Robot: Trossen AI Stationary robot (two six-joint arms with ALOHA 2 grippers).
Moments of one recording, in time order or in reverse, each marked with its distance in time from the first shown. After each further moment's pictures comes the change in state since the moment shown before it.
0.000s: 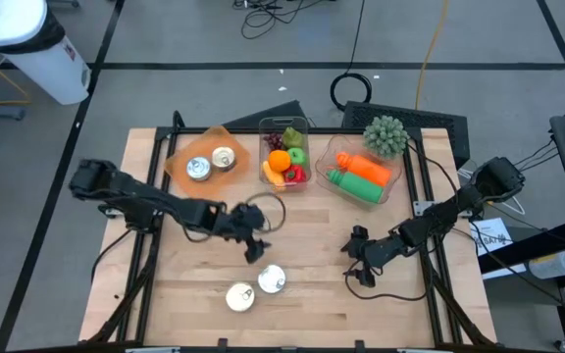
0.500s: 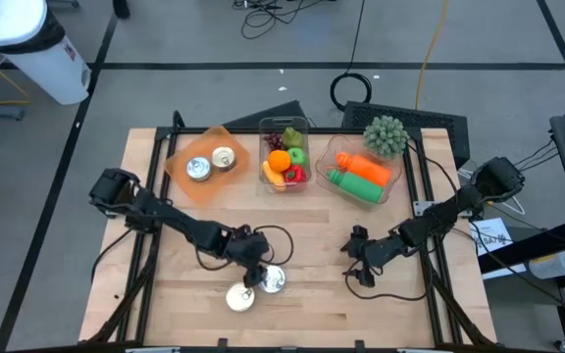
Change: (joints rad) left arm -0.136 0.210 0.046 -0.001 0.028 -0.014; right arm 0.000 0.000 0.000 0.011 0.005 0.000
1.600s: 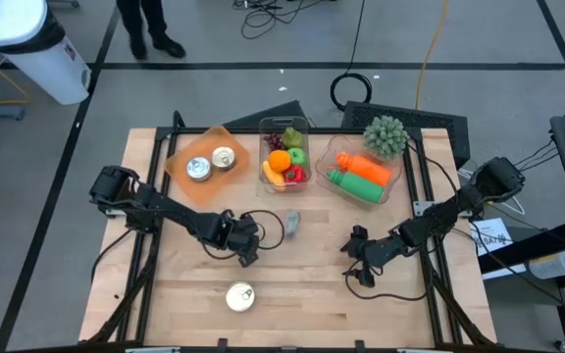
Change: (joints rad) left arm 0.081 -0.004 -0.047 -0.297 -0.131 -0.160; right arm 0.000 0.000 0.000 0.003 0.000 0.000
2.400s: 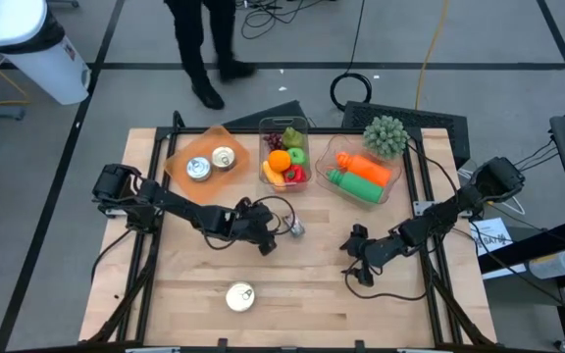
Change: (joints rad) left arm 0.078 0.002 0.000 0.439 -0.184 0.215; right arm -0.001 0.000 0.000 0.001 0.029 -0.003
